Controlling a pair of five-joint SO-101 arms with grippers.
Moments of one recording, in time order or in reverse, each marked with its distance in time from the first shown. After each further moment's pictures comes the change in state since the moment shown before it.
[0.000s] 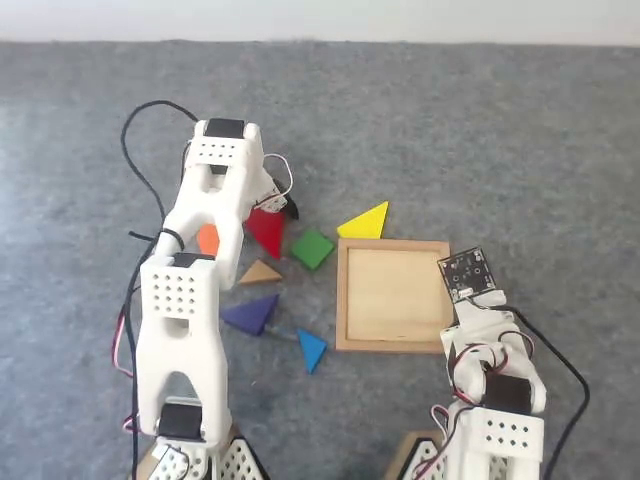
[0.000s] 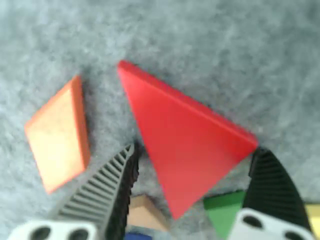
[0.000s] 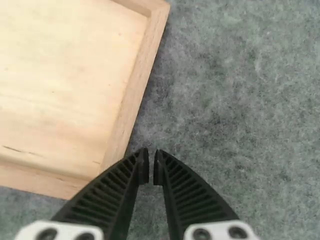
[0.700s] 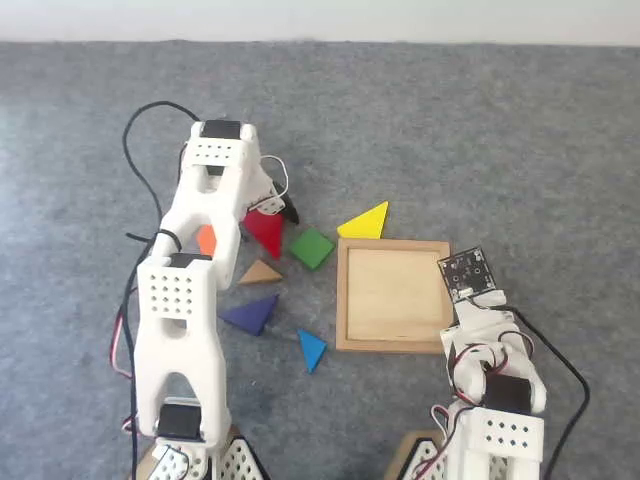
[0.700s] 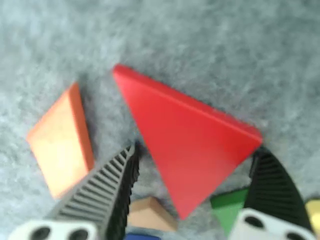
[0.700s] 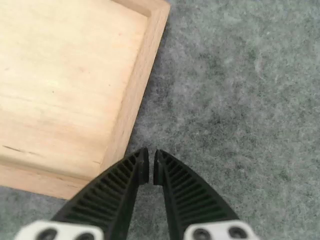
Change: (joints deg) left arm -0.9 -0.1 0.7 -1.6 -4.1; right arm 0.0 0.0 0.0 0.0 0.0
